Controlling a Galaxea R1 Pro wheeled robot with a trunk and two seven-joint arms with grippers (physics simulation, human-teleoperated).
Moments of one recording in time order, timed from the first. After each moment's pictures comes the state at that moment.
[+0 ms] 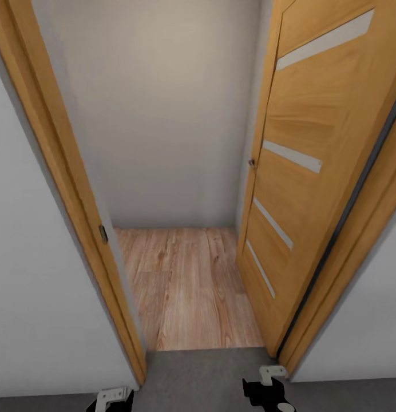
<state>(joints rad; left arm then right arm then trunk) -0.22 -0.01 0.20 -0.44 -0.05 -0.31 -0.09 -0.46 0.05 0.05 -0.16 0.00 -0.19 -0.05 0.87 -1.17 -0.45</state>
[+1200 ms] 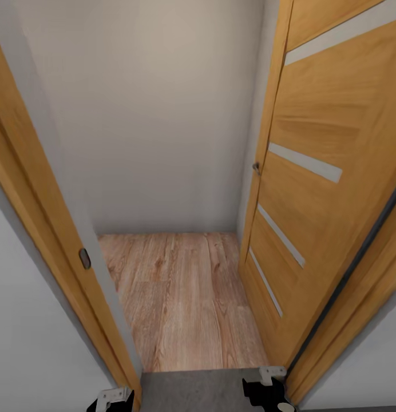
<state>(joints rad) -0.22 -0.01 0.20 -0.44 -0.05 -0.31 -0.09 -0.46 0.05 0.05 -0.16 0.00 -0.19 -0.05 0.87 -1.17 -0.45</state>
